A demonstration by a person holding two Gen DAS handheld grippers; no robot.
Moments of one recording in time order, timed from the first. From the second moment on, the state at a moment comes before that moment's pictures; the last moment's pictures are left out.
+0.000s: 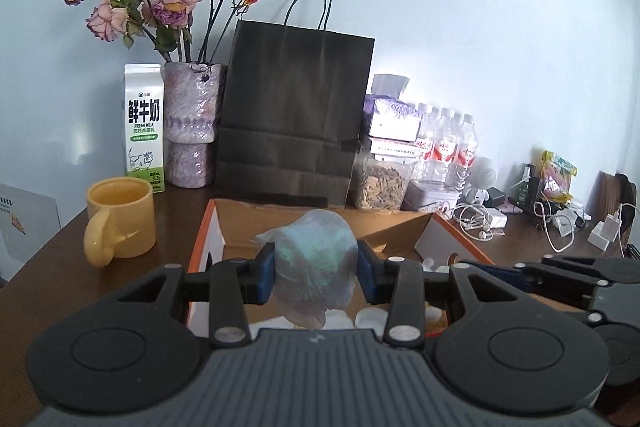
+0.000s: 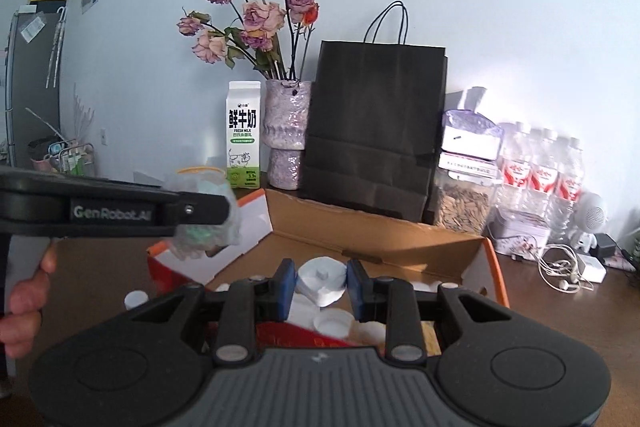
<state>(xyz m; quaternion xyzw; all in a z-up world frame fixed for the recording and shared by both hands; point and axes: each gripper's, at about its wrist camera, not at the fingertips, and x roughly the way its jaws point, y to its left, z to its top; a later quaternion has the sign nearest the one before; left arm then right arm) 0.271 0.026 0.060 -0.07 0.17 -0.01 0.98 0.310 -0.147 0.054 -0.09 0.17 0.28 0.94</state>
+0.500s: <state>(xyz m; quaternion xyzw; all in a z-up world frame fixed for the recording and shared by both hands) 0.331 0.028 0.057 -0.09 0.17 0.02 0.98 0.386 -0.119 0.040 -0.08 0.21 0.26 0.94</state>
